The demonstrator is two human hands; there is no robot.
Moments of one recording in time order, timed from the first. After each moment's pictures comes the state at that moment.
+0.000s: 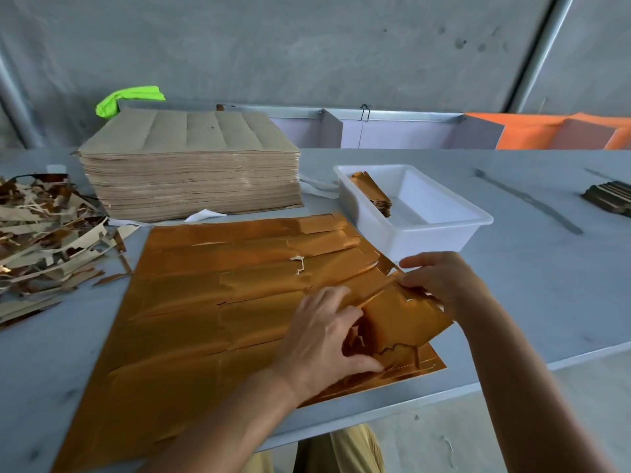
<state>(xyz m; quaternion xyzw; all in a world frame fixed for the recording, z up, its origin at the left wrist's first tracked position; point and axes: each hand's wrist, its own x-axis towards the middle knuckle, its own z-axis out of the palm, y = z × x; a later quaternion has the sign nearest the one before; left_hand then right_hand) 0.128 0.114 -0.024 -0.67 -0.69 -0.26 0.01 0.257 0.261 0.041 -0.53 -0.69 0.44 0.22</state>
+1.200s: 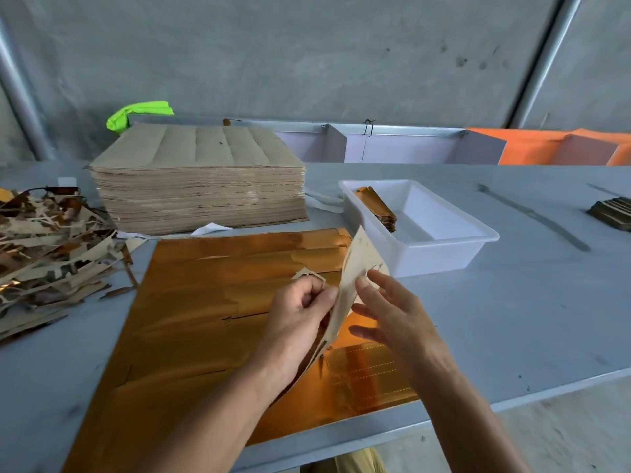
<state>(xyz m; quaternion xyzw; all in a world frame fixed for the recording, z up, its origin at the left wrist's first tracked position) 0.111 0.108 0.016 -0.36 -0.61 -0.63 -0.31 0.223 0.184 0.028 -0.37 -0.64 0.59 0.31</state>
